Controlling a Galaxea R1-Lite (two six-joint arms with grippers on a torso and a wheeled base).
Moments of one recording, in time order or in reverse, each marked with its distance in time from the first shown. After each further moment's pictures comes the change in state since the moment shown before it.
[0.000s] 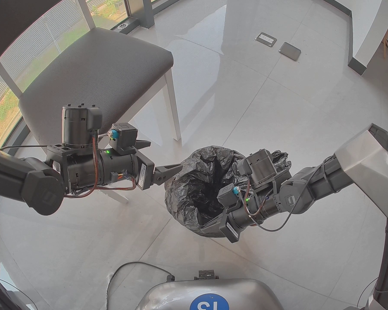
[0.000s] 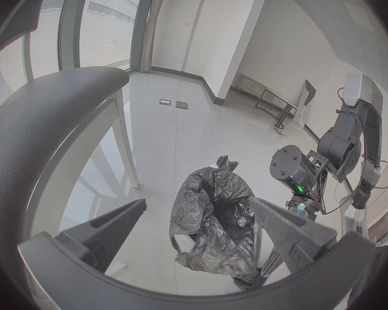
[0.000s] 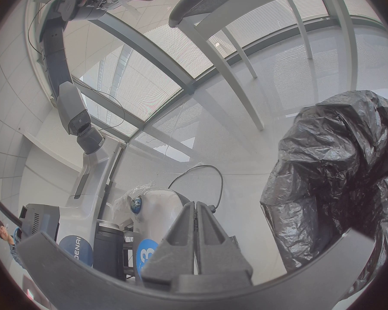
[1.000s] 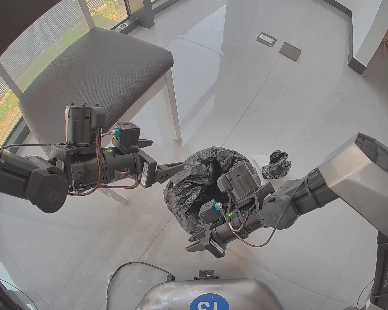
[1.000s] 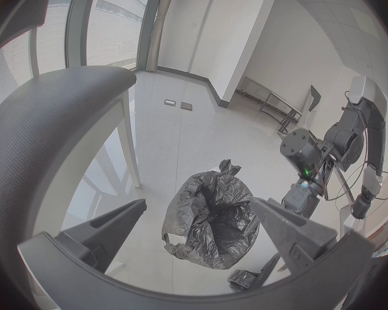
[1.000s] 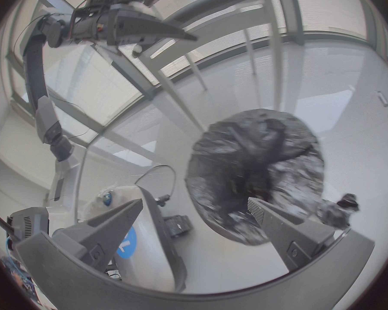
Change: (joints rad) left arm 0.000 0.022 -0.023 -0.002 -0.003 -0.002; right arm 0.101 0.045 -0.012 -0.007 -0.021 0.004
